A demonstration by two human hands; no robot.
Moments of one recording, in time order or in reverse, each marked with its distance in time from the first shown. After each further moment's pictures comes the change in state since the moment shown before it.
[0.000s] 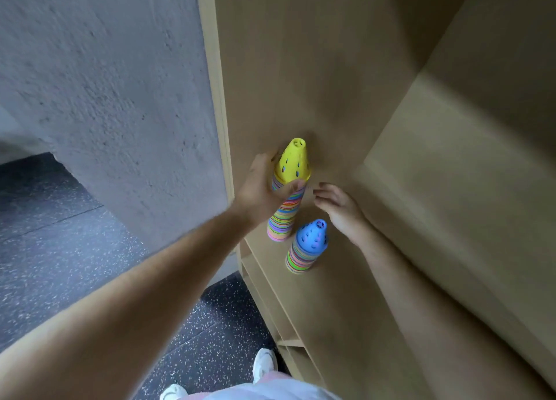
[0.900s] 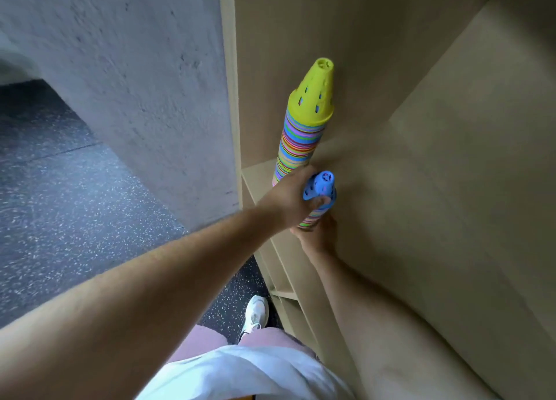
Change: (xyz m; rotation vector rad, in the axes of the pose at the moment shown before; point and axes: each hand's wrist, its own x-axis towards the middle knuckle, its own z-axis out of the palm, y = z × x) left_hand -0.071 -0.036 0.074 0.091 -0.236 -0.116; right_hand -0.035 0.194 0.075 -0.654 0.269 0.007
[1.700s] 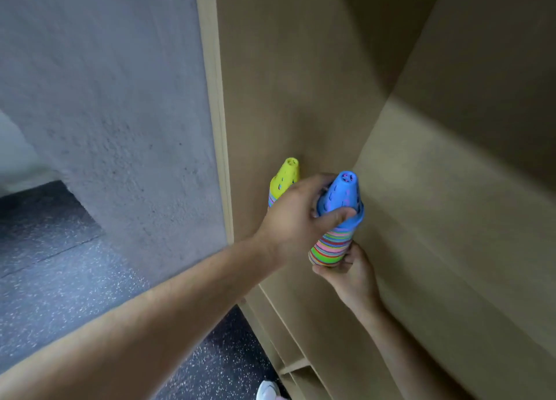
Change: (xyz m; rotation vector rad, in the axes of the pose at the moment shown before) left_hand -0.017 0.140 -0.097 -0.138 0.057 0.344; right_hand -0.045 -0.080 -0.155 0.715 0.099 -0.131
